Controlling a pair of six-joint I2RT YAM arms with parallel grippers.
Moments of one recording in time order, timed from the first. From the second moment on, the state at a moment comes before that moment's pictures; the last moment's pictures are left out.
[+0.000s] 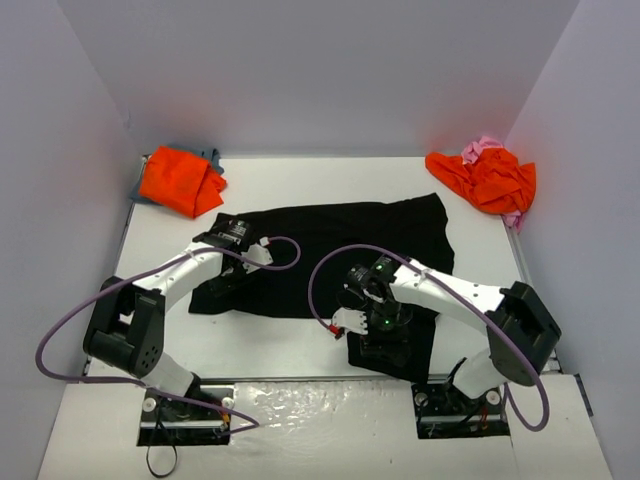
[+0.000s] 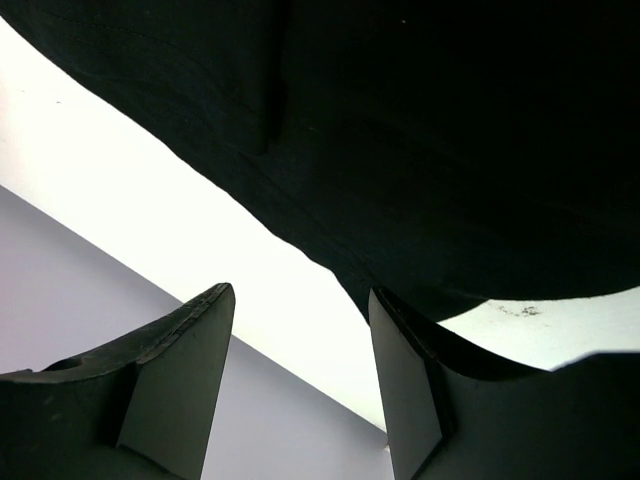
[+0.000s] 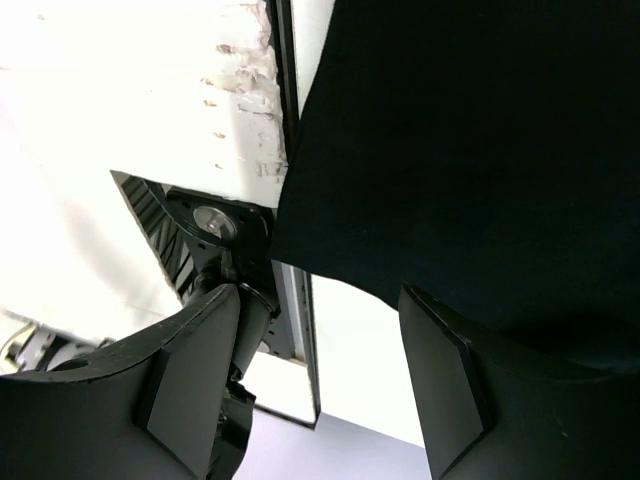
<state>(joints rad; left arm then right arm) -0.38 1.53 0.97 -0.74 -0.35 0.71 0.86 1.48 0.97 -1.27 -0.27 -0.73</state>
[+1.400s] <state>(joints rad) -0.48 1.48 0.88 -0.74 -0.38 0.63 0.71 1.13 0.88 -0.93 0.30 -0.55</state>
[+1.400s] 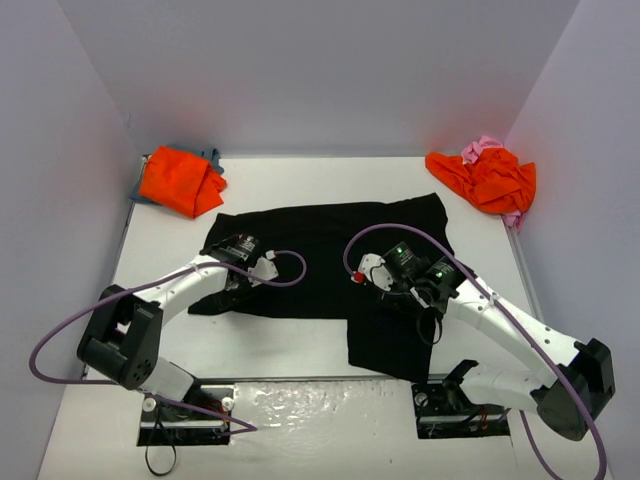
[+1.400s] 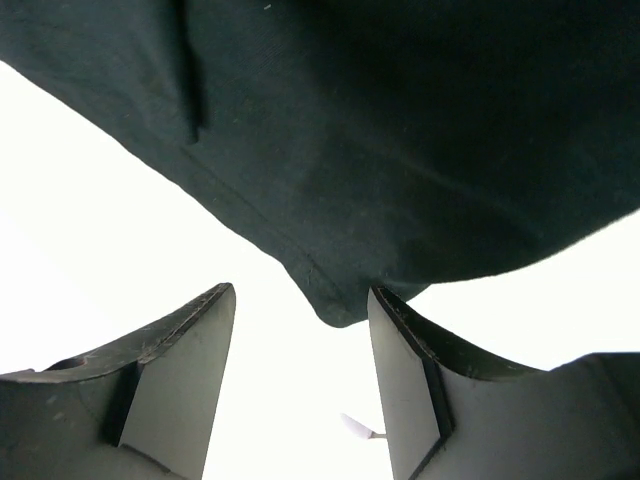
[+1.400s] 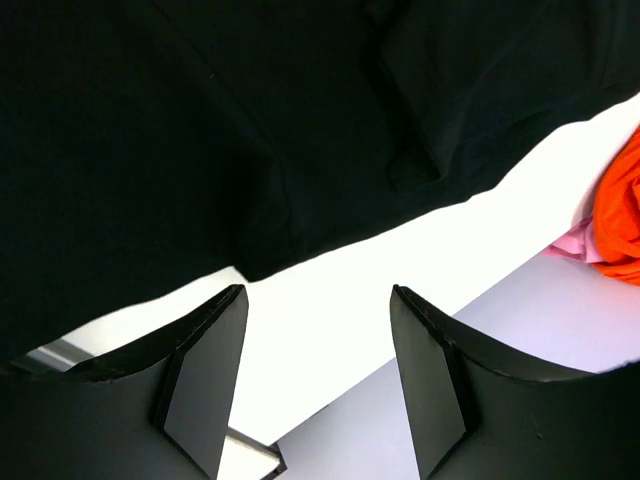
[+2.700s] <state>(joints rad) -0.48 1.55 0.71 -0.57 -0.46 0.70 0.55 1.13 1.01 -0.98 0.11 -0.54</state>
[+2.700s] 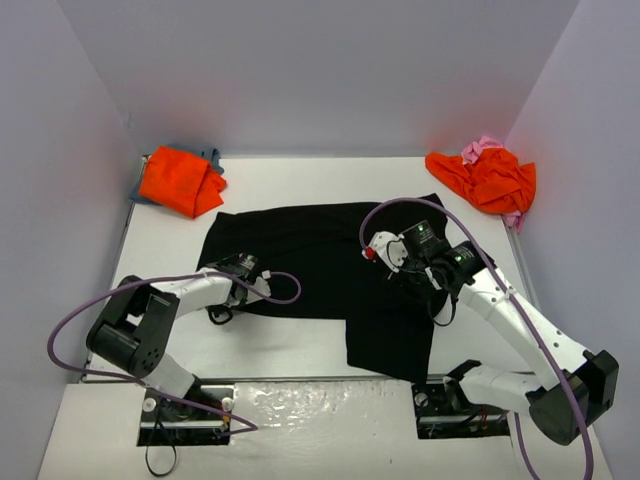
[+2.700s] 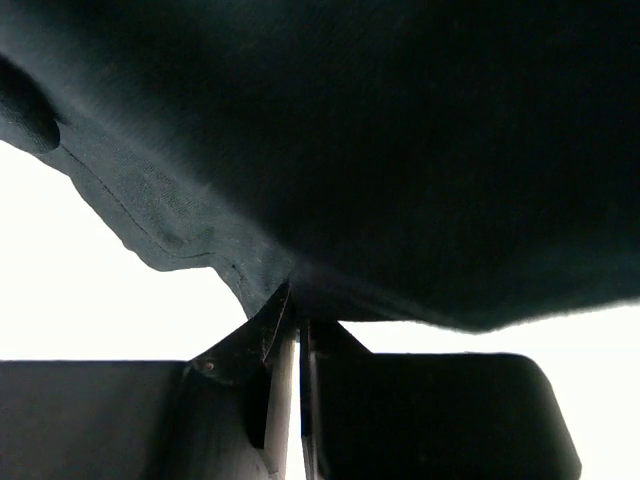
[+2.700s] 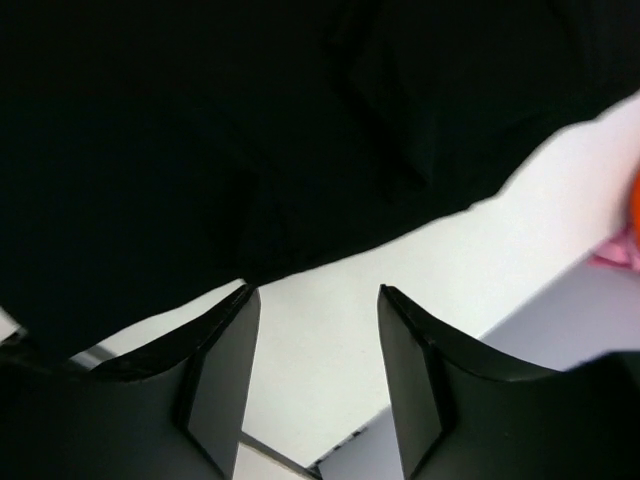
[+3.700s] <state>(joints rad) -0.48 1.83 1.16 -0.76 -0.29 0.61 1.07 1.68 0.99 -0.92 0.14 -0.43</state>
